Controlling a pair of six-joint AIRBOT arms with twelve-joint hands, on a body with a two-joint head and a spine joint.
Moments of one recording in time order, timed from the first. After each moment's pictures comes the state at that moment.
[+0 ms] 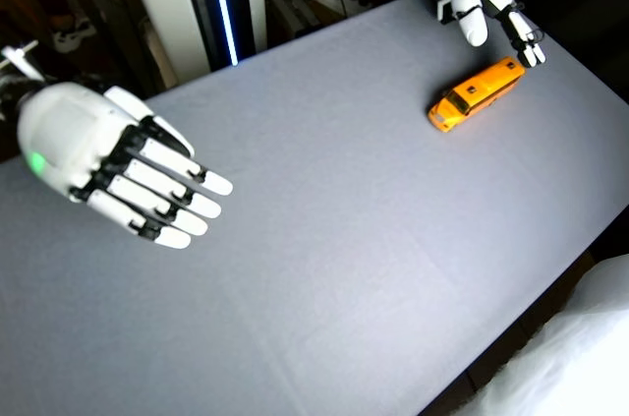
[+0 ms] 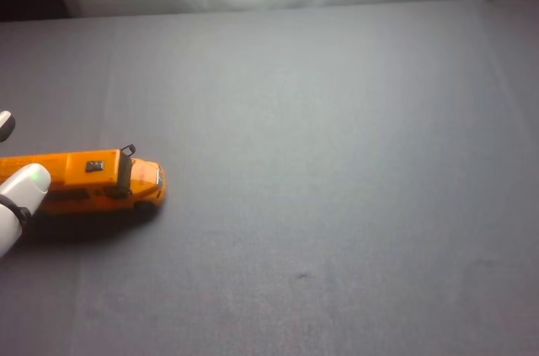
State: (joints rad) left arm 1.38 -0.91 0.94 -0.88 -1.54 0.75; right arm -1.48 -0.86 0.99 0.37 1.40 -0.58
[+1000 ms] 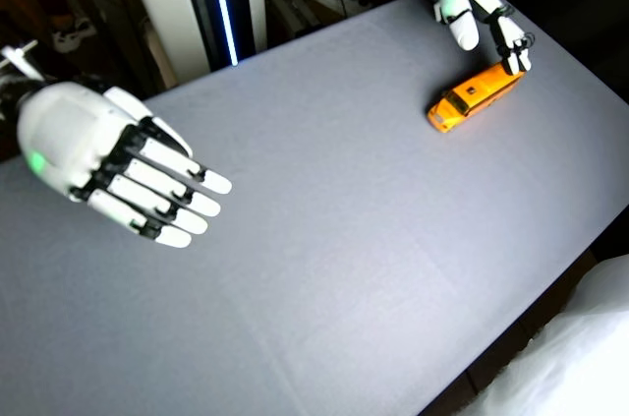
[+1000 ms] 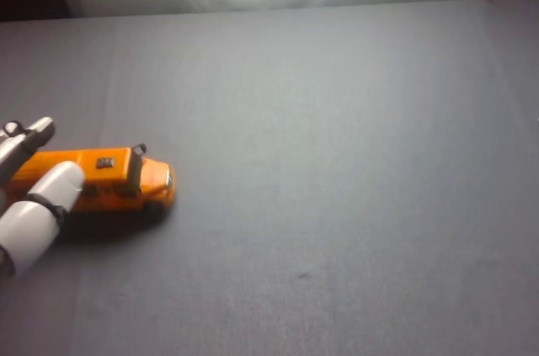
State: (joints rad) left arm 1.31 -0.99 0.95 -0.85 -1.58 0.78; right arm -1.48 -0.86 0.99 0.37 1.40 -0.58
